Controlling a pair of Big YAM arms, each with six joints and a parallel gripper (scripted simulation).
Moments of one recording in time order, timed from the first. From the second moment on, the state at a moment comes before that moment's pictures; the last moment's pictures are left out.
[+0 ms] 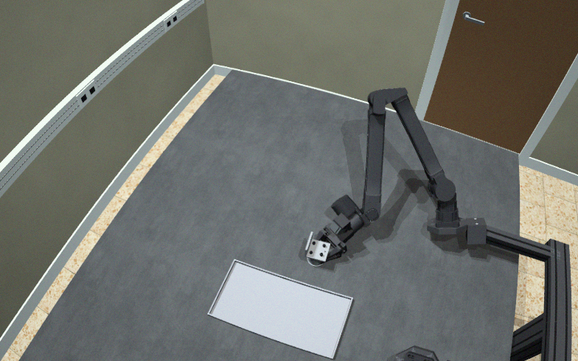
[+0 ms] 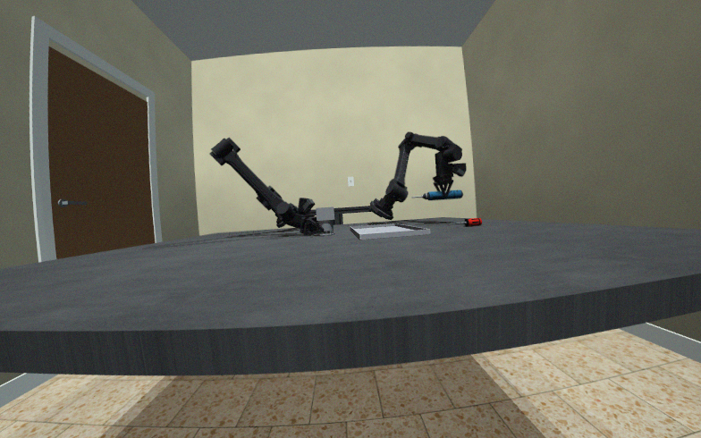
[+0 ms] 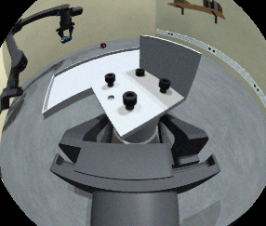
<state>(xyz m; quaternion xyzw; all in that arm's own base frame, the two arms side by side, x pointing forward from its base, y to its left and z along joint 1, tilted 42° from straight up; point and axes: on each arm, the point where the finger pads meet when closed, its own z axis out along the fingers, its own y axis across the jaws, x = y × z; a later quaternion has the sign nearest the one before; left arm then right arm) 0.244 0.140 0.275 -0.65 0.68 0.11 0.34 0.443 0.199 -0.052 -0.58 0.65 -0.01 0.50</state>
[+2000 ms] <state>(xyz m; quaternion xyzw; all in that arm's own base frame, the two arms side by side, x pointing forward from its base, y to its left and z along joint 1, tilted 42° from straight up) 0.234 0.121 0.301 -0.65 0.67 0.10 0.34 0.443 0.199 -0.052 -0.58 0.65 -0.01 0.50</state>
